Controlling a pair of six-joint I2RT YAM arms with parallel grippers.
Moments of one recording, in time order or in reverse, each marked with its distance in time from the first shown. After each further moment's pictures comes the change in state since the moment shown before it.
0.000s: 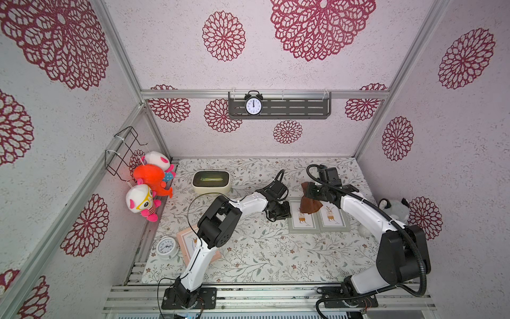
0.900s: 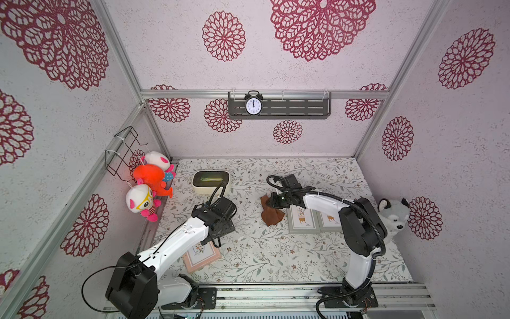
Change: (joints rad) left arm 0.202 -0.970 -0.807 -0.485 -0.648 -0.257; right arm 0.293 0.406 0.167 0.162 -0.292 0.077
